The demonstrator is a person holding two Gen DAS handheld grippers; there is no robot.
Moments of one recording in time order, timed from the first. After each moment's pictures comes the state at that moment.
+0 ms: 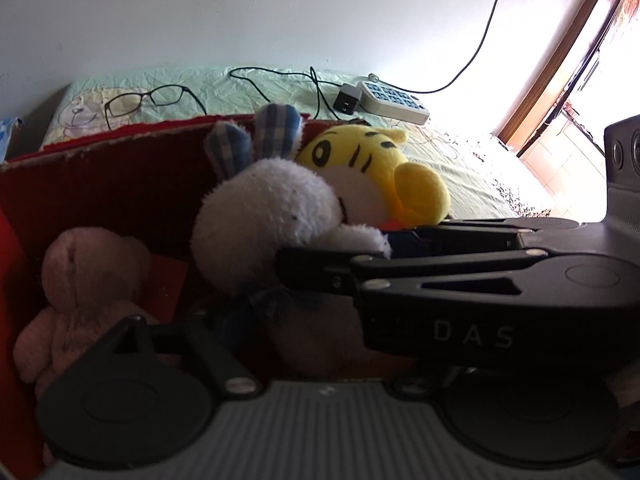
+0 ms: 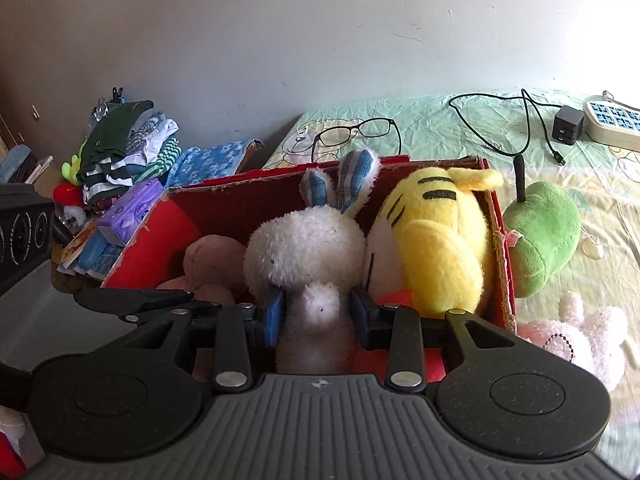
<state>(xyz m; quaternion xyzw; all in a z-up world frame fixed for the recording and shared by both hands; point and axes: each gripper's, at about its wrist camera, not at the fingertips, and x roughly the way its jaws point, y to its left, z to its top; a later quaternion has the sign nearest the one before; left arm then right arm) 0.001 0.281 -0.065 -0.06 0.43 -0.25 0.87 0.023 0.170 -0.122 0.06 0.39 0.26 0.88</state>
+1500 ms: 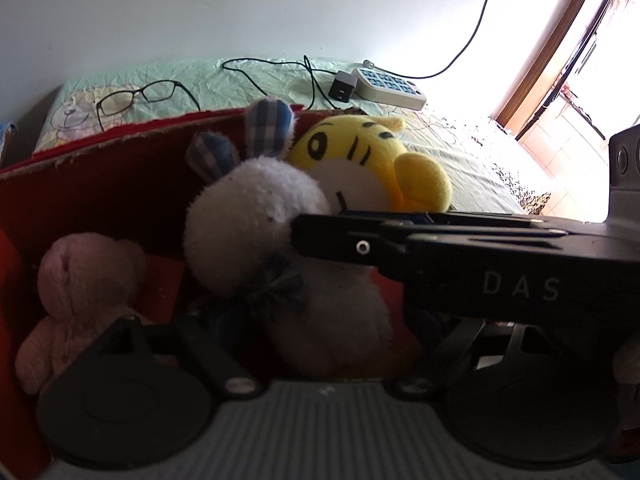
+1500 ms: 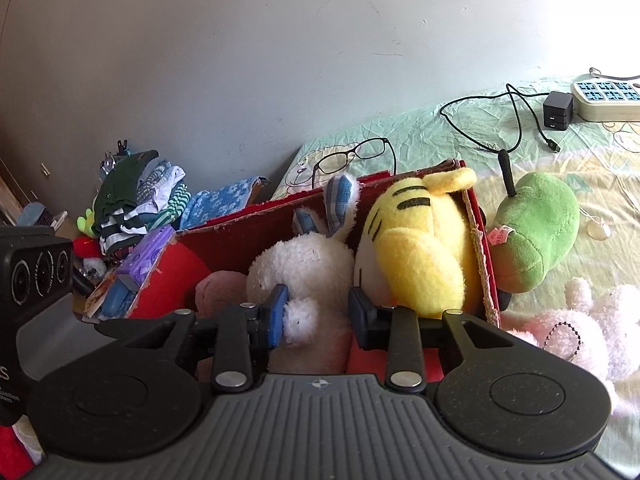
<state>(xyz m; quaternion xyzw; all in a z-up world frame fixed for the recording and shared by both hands) 0.004 0.275 -0.059 -0.04 0.44 -0.25 0.86 0.023 0.151 -0.126 0.13 0.36 0.27 0.88</state>
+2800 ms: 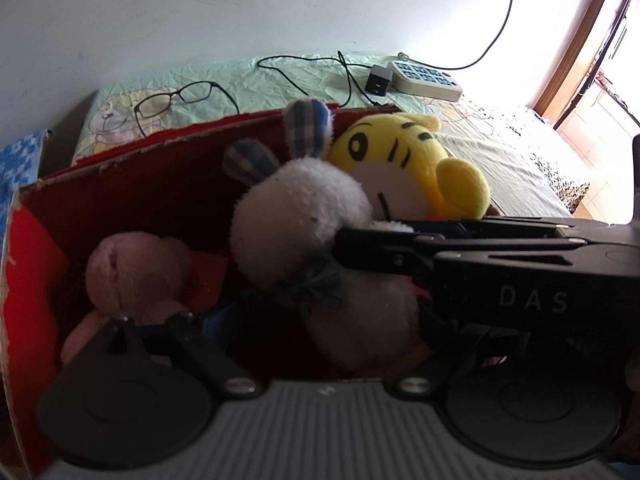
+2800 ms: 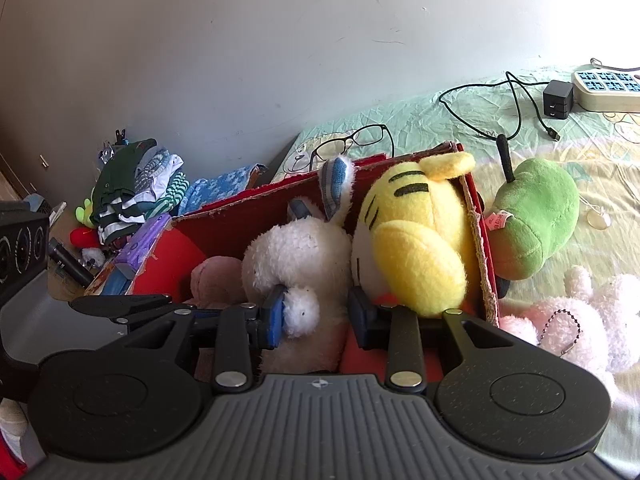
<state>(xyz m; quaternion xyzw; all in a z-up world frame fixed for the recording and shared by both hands) 0.001 0.280 -0.053 -0.01 0.46 -0.19 0.87 0.022 0.146 -0.131 0.13 0.37 0.27 0.88</state>
